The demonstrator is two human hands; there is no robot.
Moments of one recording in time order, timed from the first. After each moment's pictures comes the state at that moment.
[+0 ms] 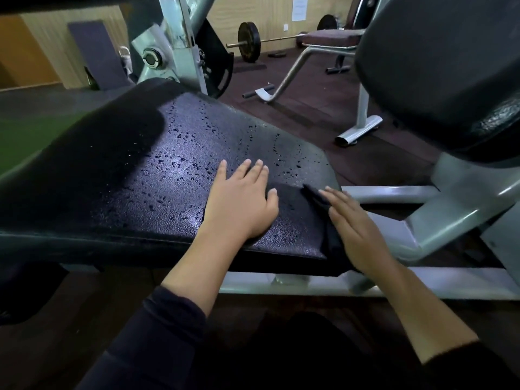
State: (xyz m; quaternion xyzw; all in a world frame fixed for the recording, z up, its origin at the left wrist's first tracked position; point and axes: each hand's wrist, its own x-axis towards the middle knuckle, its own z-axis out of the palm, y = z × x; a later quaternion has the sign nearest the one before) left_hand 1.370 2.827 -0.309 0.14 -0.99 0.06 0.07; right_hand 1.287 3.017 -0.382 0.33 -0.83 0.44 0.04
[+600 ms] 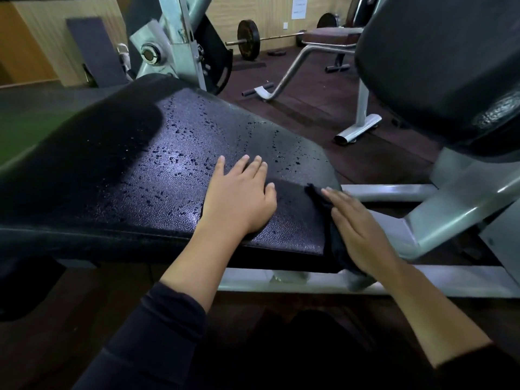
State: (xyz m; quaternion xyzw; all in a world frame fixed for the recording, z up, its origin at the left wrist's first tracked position) left_hand 1.371 2.826 -0.308 0.14 -0.99 0.05 0.08; right_hand 1.292 3.024 -0.378 0.37 -0.84 0.39 0.07
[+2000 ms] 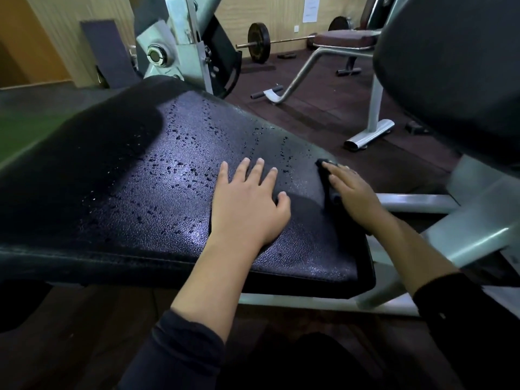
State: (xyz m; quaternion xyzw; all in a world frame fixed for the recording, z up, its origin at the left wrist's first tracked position) left_hand 1.354 2.829 -0.312 0.18 -0.98 0.05 0.09; right_hand 1.193 2.970 -0.361 0.33 -0.86 0.39 0.00
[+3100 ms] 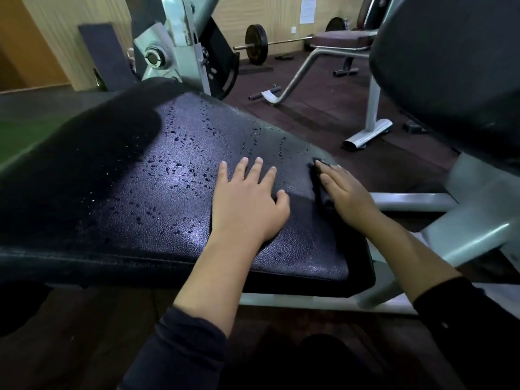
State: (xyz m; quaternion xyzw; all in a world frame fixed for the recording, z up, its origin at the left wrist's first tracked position) left_hand 1.351 2.830 -0.310 0.19 -0.98 0.04 0.08; right_hand 1.217 2.966 -0.350 0.36 -0.87 0.34 0.01
